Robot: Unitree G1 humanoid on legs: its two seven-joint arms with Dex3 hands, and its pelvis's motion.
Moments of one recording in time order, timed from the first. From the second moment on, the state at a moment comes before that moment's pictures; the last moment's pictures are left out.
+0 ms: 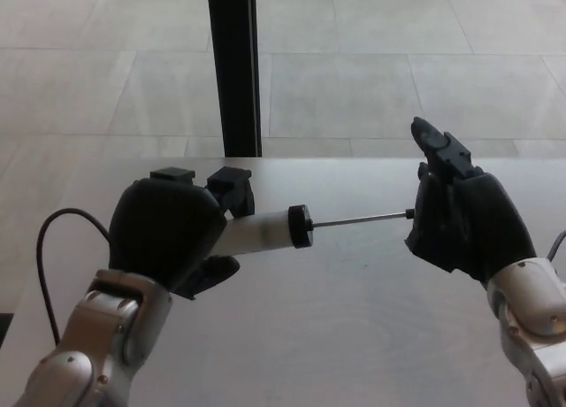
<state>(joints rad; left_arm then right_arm) -0.39 0.43 -0.36 0.06 0.93 0.06 0.15 -0.35 -0.19 0.12 -0.21 -0.05 0.46 0.02</state>
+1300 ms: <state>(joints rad) -0.55 0.35 -0.42 0.08 1.00 0.14 0.12 -0.44 -0.06 0.18 -0.12 -0.14 0.40 -0.06</state>
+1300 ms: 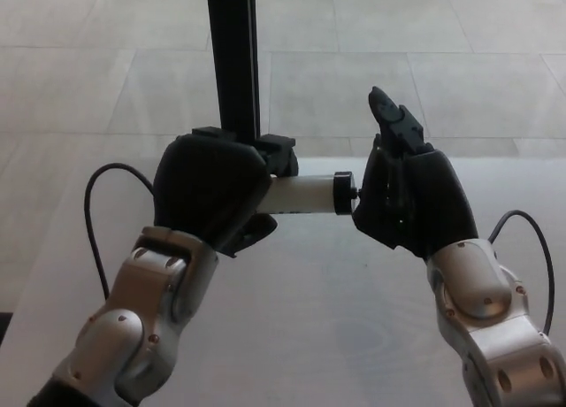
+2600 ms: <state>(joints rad) -0.55 0.23 -0.48 0.13 1.04 0.31 0.15 -0.45 -0.08 0.01 -0.16 -0.11 0.31 -0.11</state>
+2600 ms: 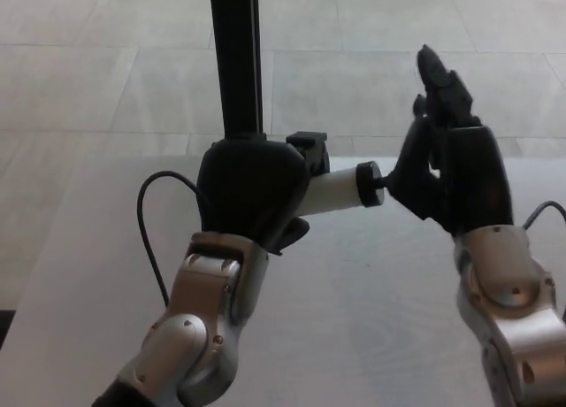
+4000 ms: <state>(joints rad) -0.44 0.40 -0.51 0.16 0.97 0.31 -0.22 -0.33 -0.40 -0.40 -0.26 0.06 0.40 0.01</state>
